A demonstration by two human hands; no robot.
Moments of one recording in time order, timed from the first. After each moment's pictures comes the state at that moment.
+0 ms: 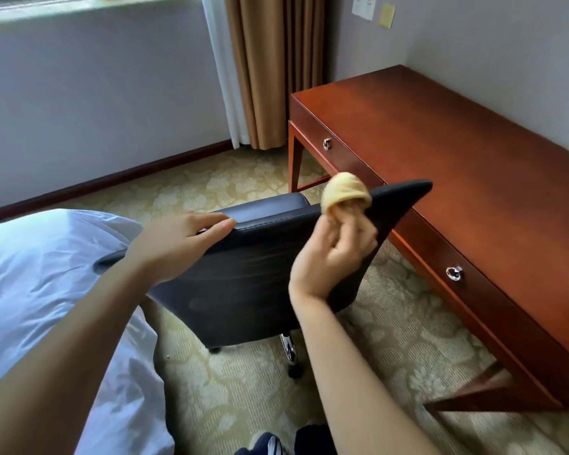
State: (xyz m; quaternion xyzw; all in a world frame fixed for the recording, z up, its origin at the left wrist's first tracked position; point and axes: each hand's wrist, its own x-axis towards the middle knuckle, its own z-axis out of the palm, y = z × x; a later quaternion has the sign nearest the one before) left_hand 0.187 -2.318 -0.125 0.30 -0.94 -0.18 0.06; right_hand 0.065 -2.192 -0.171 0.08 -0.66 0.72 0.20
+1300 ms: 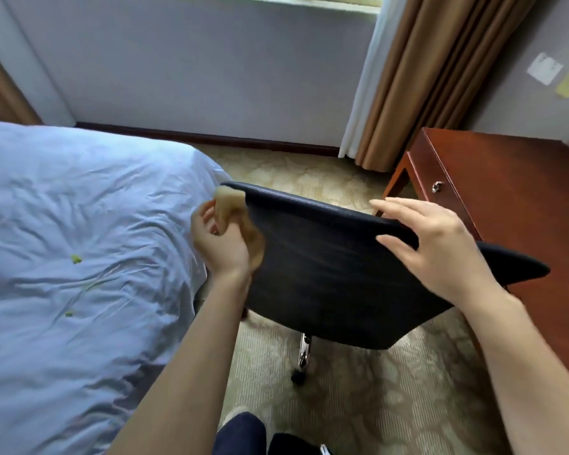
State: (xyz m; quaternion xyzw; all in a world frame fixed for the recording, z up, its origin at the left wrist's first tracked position) left_hand 0.232 -2.253 -0.177 0.57 -0.29 -0.38 0.67; right_hand 0.008 -2.150 -0.104 0.71 -0.66 0.24 0.04
